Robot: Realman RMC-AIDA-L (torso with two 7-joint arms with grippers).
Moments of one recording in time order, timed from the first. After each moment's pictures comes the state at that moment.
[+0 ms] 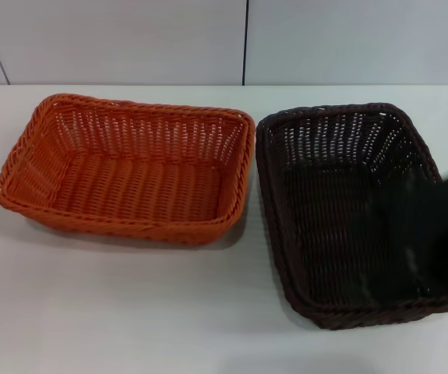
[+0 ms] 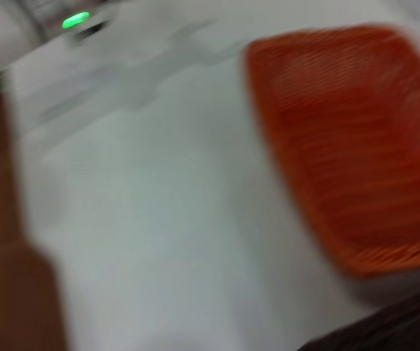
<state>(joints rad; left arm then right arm) 0.03 -2.07 -1.25 -0.67 2.29 1.11 0.26 0.54 2.05 -1.25 -1.89 -2.20 -1.98 2.37</state>
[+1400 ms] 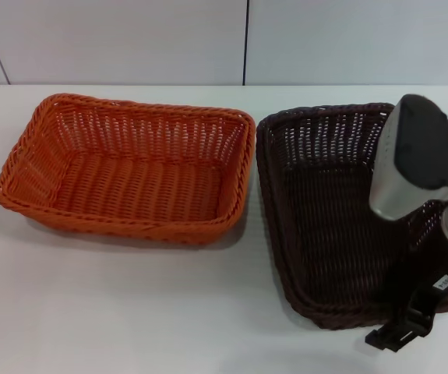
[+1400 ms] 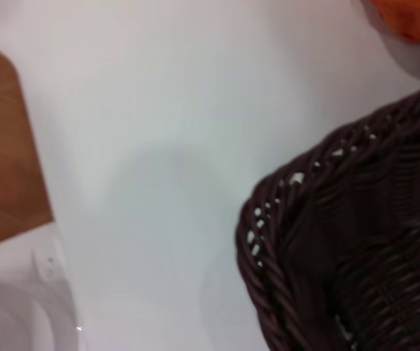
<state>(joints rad) 0.02 -2.07 -1.22 -0.67 2.25 1.11 0.26 0.62 2.07 -1.47 -1.48 -2.52 -1.87 2.34</state>
